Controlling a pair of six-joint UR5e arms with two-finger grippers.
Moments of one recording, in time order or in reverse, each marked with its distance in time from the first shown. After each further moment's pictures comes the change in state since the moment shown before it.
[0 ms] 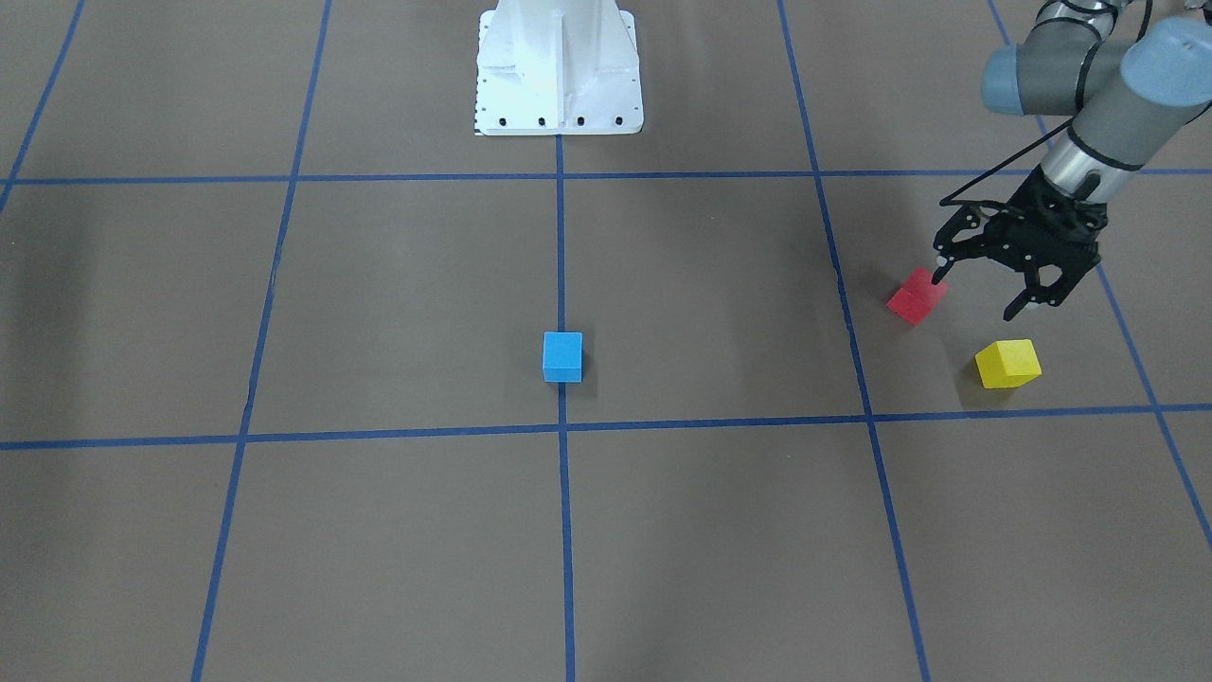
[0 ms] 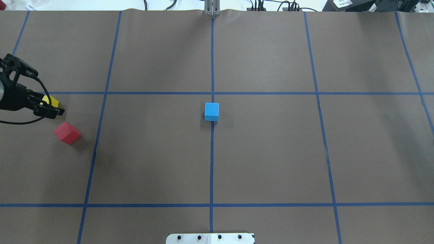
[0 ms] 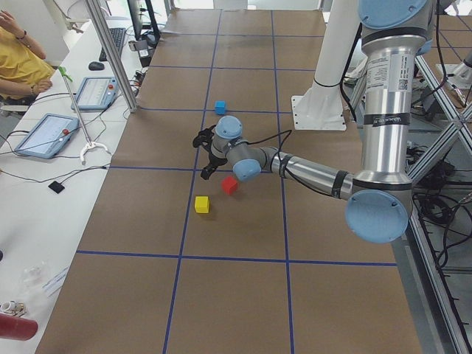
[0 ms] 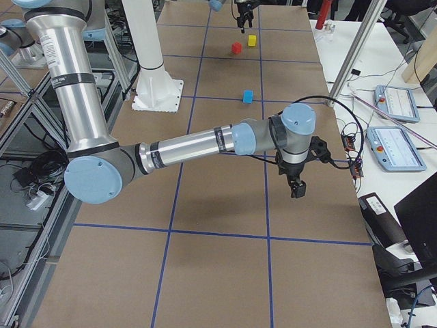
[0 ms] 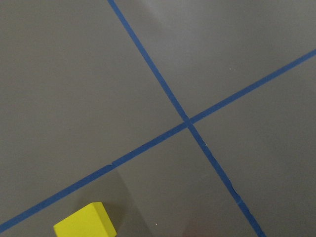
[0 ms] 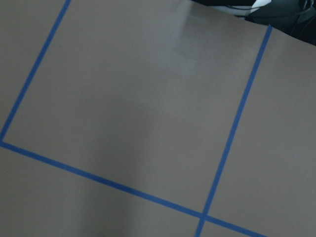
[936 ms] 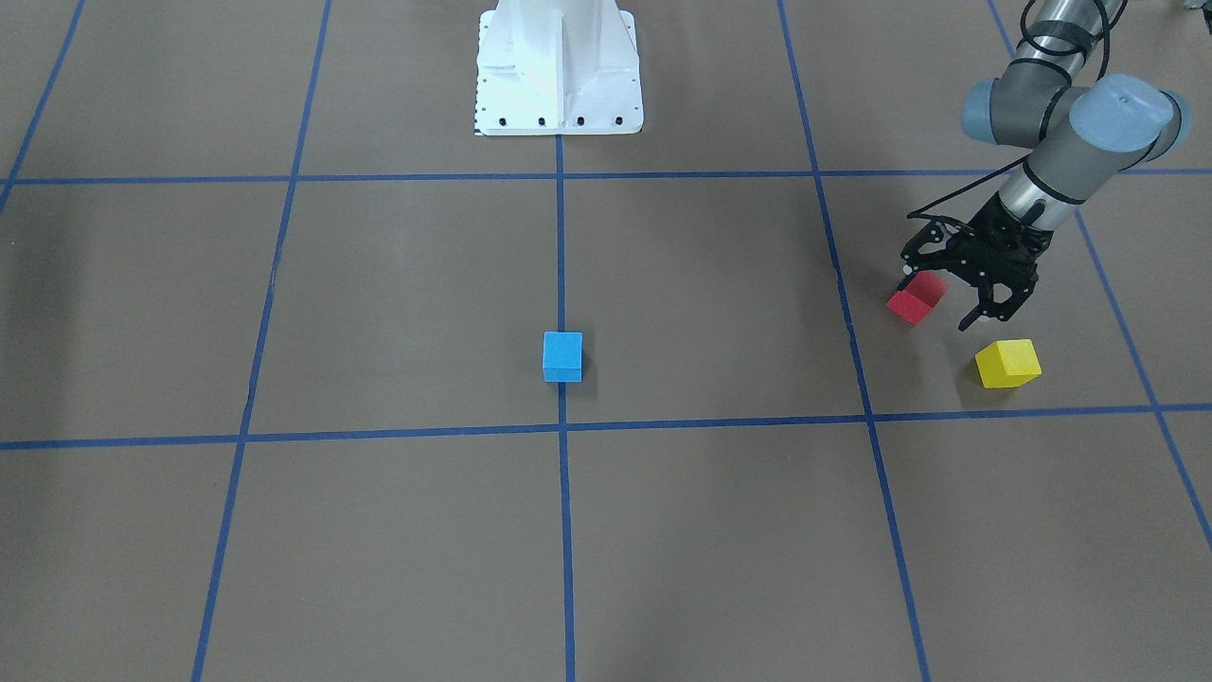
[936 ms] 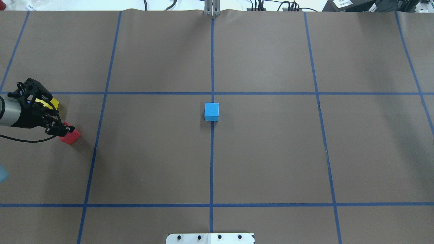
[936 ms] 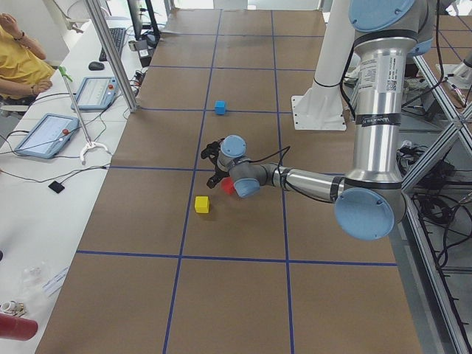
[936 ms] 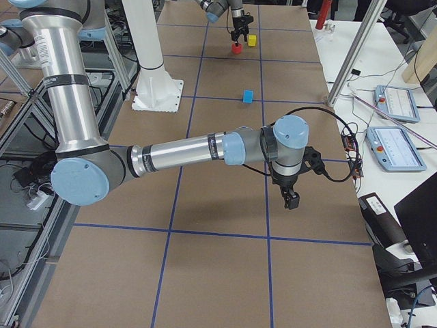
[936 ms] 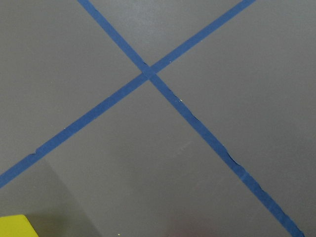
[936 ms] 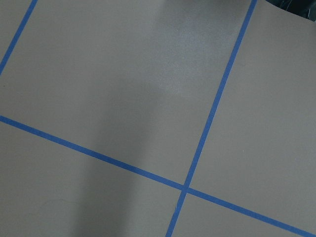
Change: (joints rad) left arm 0.075 0.012 0.106 -0.167 -0.013 0.008; right arm 0.013 -0.011 -0.002 0.001 0.002 -0.010
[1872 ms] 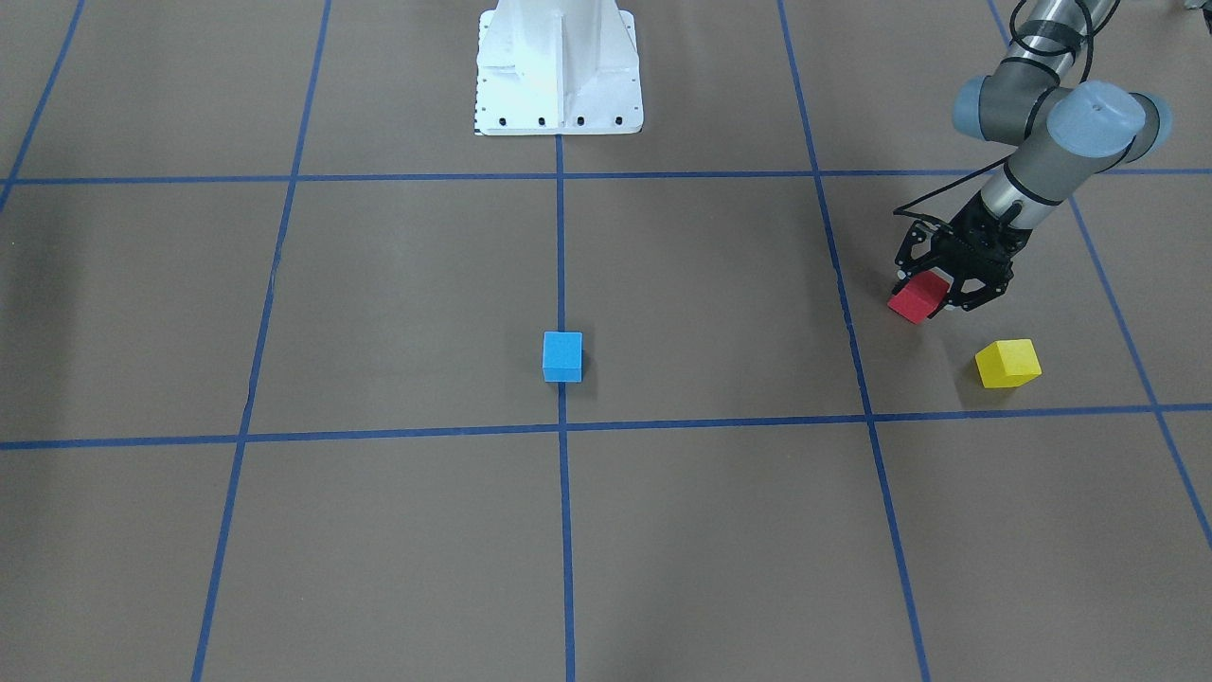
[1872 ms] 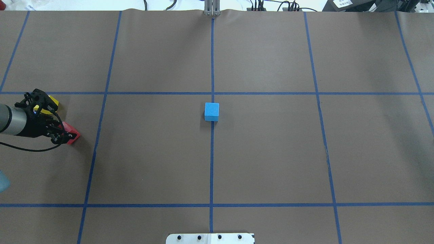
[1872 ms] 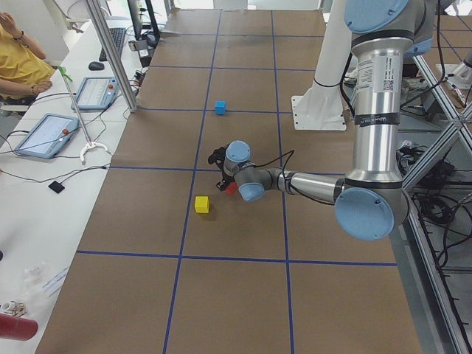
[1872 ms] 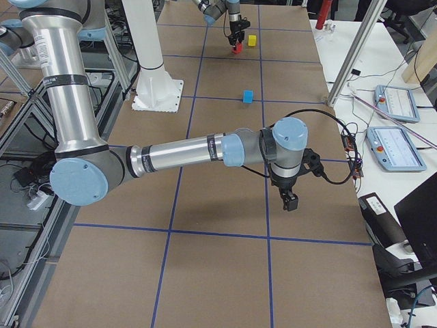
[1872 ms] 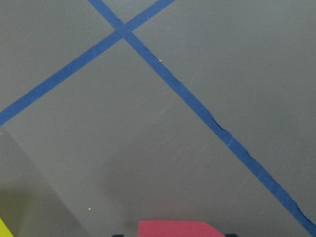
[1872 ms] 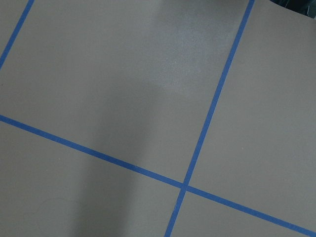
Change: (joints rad) left arm 0.047 0.017 -0.010 0.002 -0.003 -0.009; right arm 0.000 -0.010 -0.004 0.000 0.000 -0.001
